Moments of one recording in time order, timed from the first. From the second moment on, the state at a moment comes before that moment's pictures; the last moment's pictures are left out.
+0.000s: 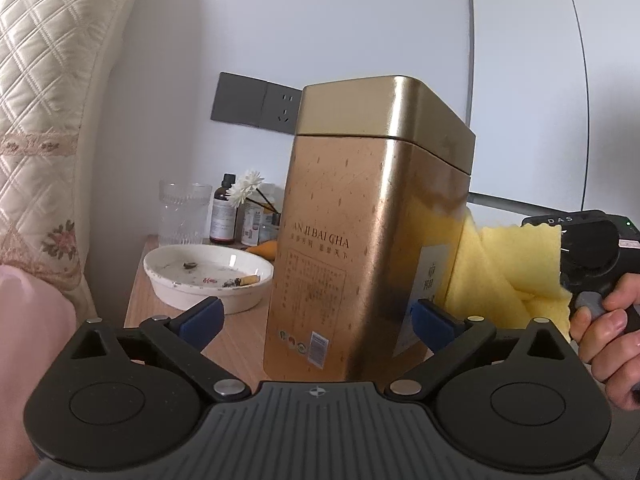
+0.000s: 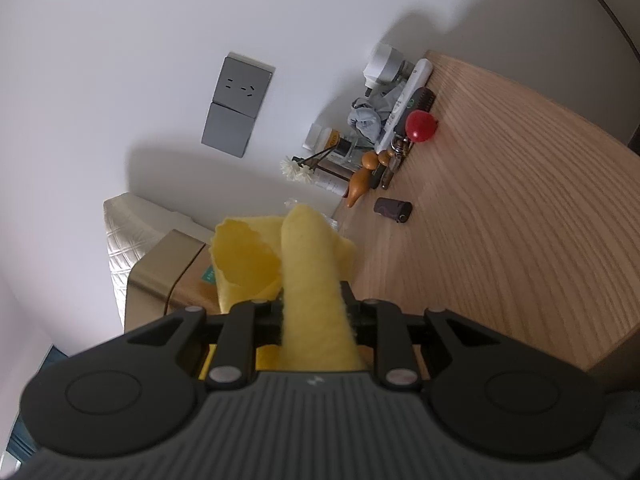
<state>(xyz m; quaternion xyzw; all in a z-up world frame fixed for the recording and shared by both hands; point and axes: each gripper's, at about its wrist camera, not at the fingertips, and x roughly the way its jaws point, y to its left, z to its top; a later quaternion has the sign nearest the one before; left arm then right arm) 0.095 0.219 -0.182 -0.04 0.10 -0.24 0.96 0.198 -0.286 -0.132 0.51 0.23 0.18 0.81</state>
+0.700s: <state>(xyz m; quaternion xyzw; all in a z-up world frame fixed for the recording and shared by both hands) 0.154 0.185 -0.167 -0.03 0.09 -0.30 0.95 0.213 -0.274 -0.124 0.48 0.23 0.18 0.82</state>
